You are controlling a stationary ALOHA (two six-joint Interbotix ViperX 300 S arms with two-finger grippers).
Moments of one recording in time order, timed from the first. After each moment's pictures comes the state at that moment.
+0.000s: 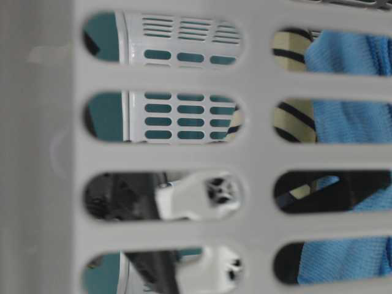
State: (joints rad) left arm -0.21 0.19 0.15 0.04 0.74 -0.19; right arm 0.00 -0.99 1.08 0.02 0.06 0.08
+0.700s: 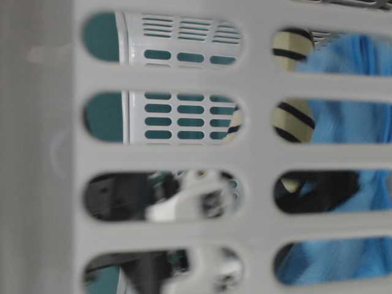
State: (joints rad) left arm -0.20 0.15 0.17 0.04 0.72 -0.23; right arm 0.00 -0.99 1.10 0.02 0.04 0.08
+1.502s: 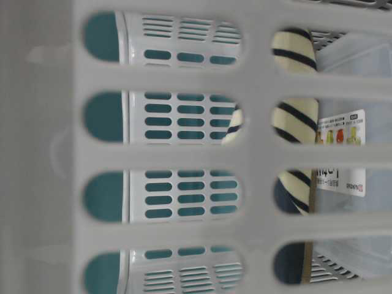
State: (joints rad) left arm -0.18 -0.02 -0.26 0.04 1.16 -0.22; right arm 0.00 -1.00 1.12 0.02 0.01 0.08
